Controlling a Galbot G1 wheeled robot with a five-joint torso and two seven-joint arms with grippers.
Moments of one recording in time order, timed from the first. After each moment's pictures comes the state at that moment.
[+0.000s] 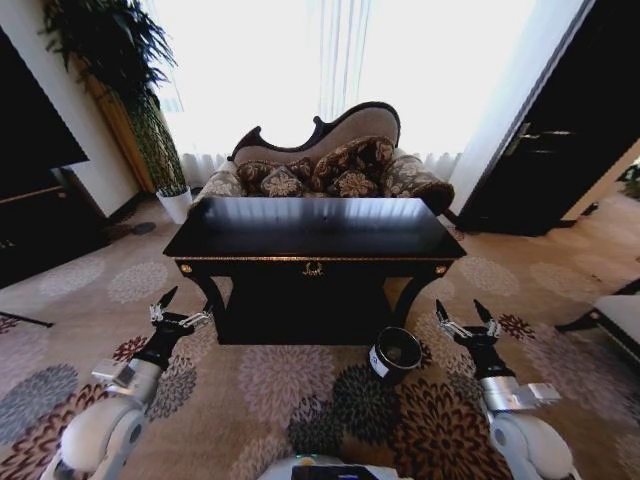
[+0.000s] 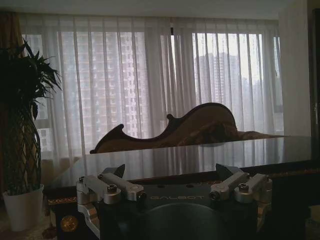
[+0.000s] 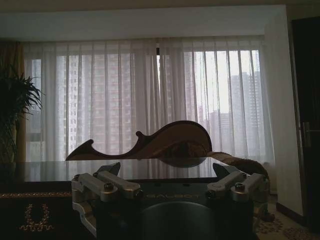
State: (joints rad) left arm 1.69 -1.07 -0.83 -2.22 -0.52 -0.04 0.10; right arm -1.68 1.22 0.90 2.04 0.56 0.26 -0.18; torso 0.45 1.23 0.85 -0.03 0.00
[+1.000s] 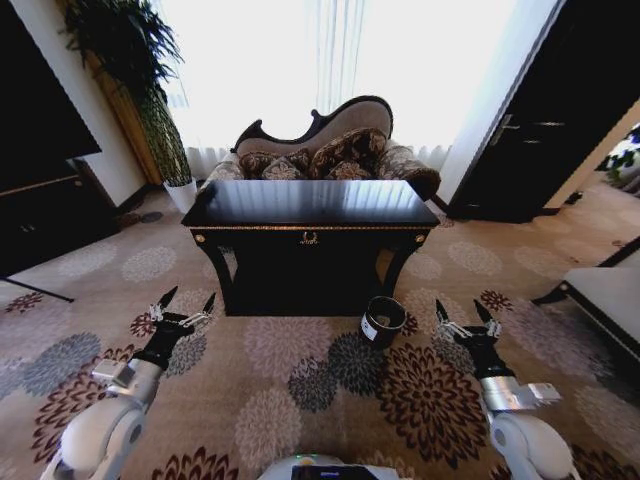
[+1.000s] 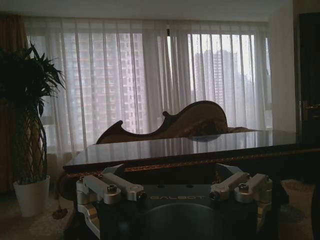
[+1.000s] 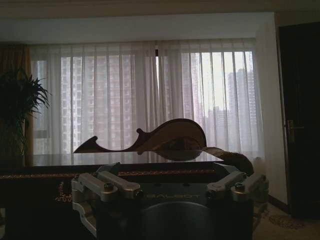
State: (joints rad) left arm 1.69 -1.07 -0.83 -2.22 -0.53 -0.04 0.10; right arm -1.68 1.22 0.90 2.04 0.56 0.26 -0.18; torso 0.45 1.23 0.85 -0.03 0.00
